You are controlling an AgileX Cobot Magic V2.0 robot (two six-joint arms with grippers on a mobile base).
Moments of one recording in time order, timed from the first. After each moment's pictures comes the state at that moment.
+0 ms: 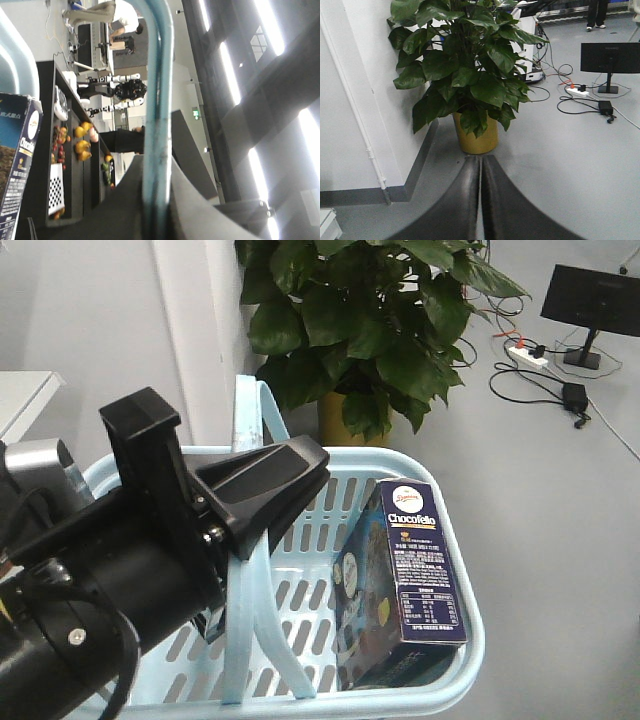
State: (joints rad) left arm -1.14 1.07 -0.74 -0.83 -0.47 -0.75; right arm -0.02 -0.01 0.03 0.05 0.18 0.05
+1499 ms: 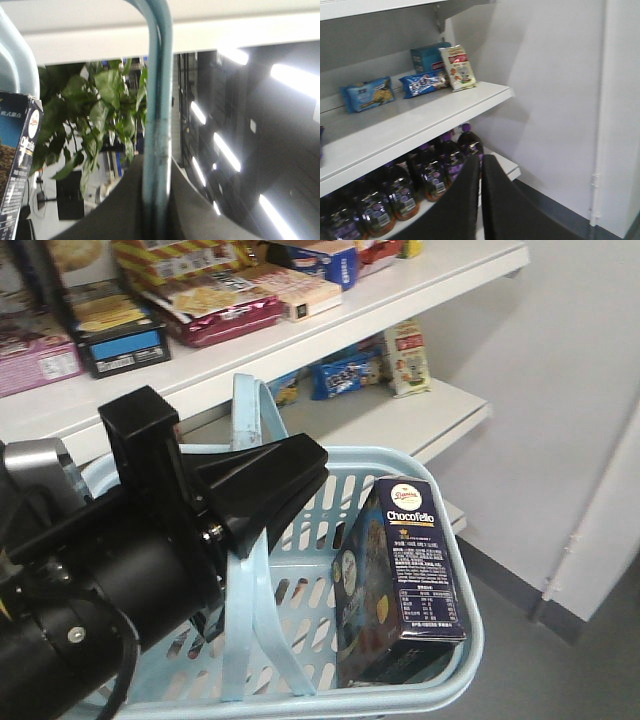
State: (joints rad) left arm -1.14 1.07 -0.74 -0.83 -0.47 -0.75; right arm -0.02 -0.01 0.03 0.05 0.18 0.05
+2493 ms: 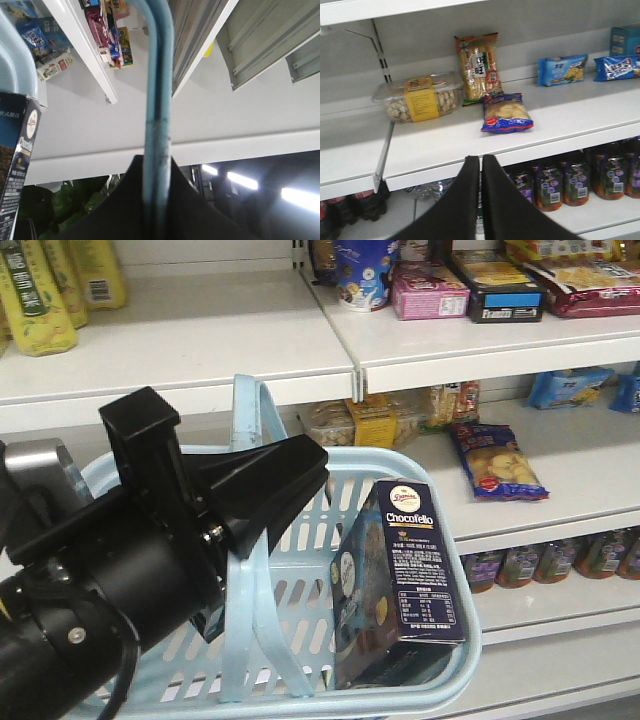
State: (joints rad) left arm -1.14 1.07 -0.74 -0.83 -0.47 -0.75; right arm -0.02 -0.01 0.03 0.05 0.18 0.05
